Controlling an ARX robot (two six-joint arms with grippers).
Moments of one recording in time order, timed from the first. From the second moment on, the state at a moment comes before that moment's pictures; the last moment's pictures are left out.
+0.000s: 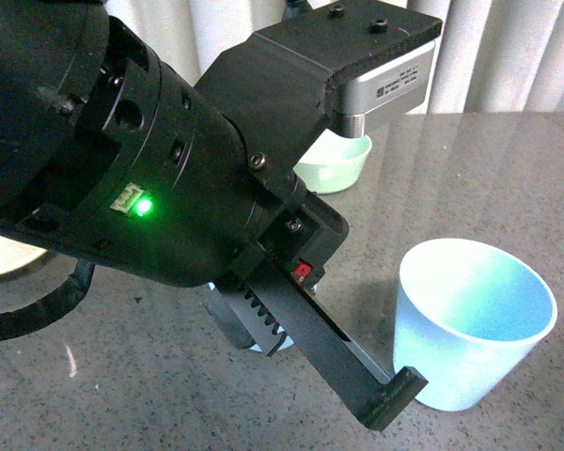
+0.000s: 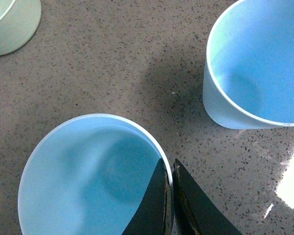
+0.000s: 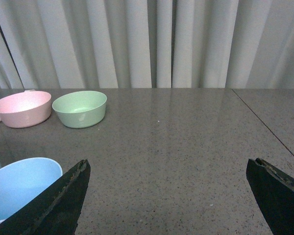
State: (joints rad) left arm -0.68 1.60 1.03 -0.27 0.14 0.38; right arm 0.00 0.00 0.01 0.00 0.00 0.01
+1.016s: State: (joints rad) left arm -0.70 1.62 1.11 -0.31 0.22 0.38; right arm 0.00 0.00 0.01 0.00 0.00 0.01
